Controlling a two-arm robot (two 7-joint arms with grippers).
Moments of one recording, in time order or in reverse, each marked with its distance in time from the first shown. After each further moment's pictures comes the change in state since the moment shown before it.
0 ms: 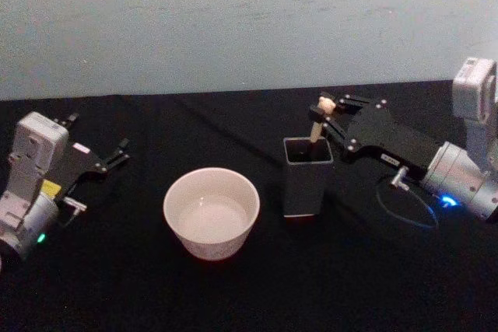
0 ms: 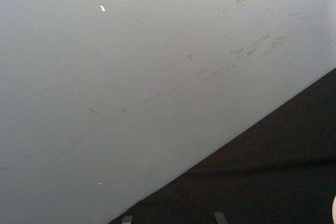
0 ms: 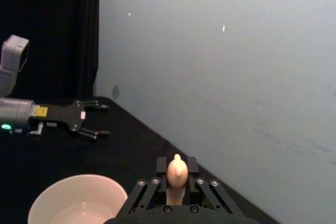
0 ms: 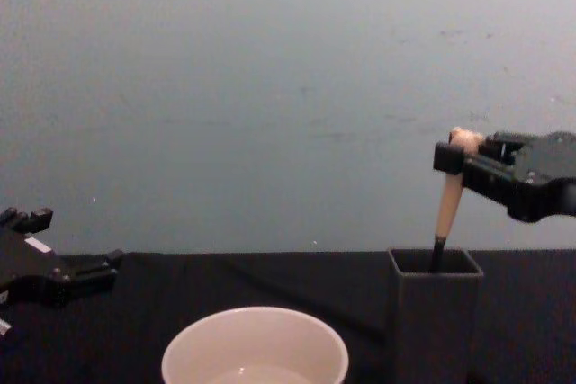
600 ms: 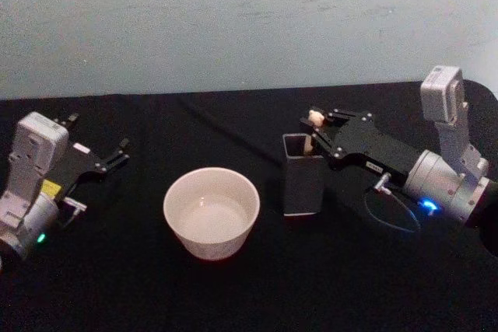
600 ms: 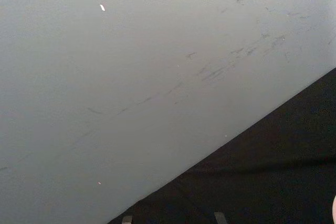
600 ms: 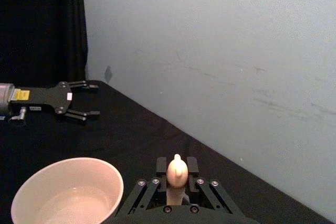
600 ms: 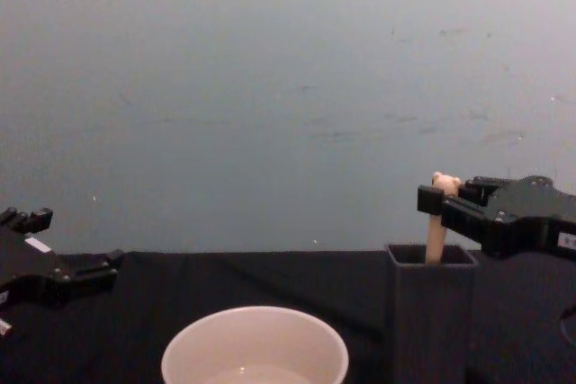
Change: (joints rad) left arm 0.000 0.000 0.000 0.000 0.000 0.000 0.000; right arm 0.038 -0.048 -0.032 0.093 -0.025 0.049 -0.029
